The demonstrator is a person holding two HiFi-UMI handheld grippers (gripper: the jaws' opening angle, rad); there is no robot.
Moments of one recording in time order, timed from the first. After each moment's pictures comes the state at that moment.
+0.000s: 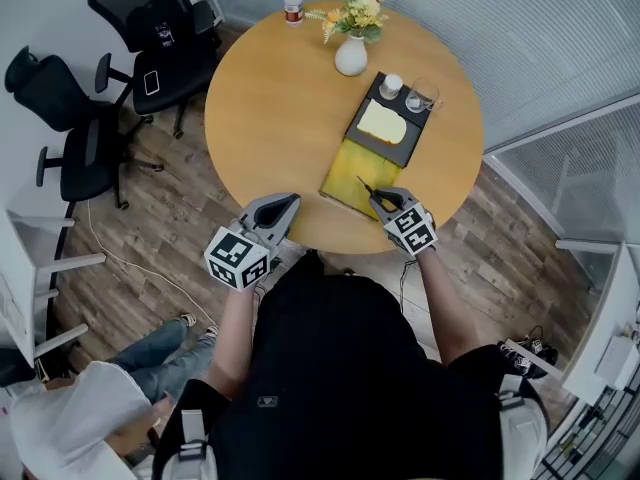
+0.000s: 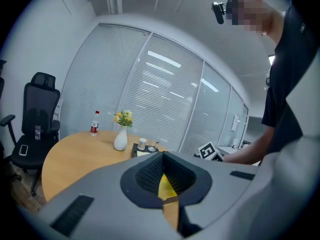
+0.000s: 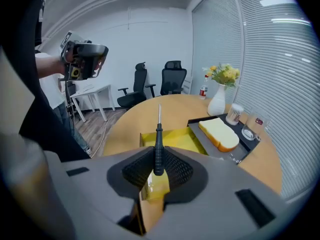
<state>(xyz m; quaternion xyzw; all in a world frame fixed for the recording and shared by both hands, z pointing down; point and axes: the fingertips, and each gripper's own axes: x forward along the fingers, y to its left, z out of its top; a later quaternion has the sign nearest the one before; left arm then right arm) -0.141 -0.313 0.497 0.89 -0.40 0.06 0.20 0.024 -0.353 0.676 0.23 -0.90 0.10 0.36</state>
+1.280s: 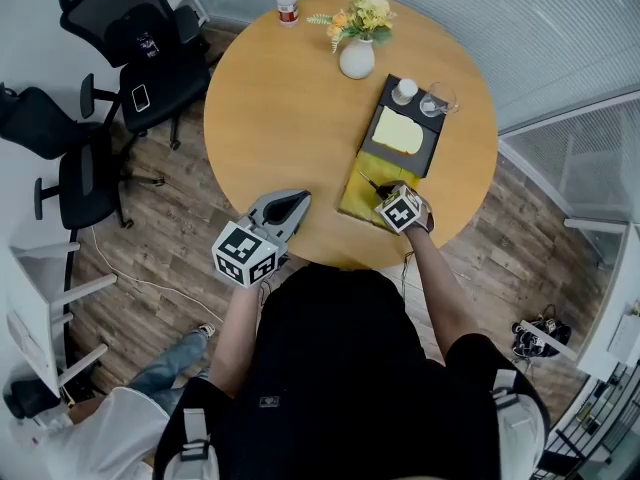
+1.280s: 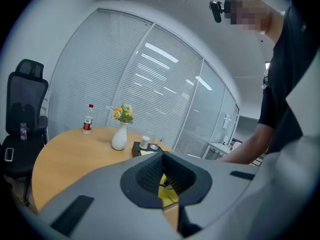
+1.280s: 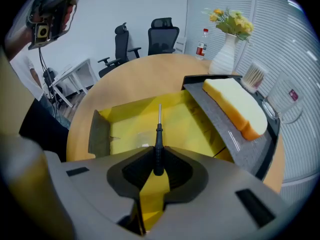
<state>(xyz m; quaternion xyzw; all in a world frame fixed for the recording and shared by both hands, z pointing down) -0.176 -0.393 0.524 0.91 -0.34 0.08 0.22 -0.002 -0.416 0.790 0.25 -0.80 0.18 0.53</state>
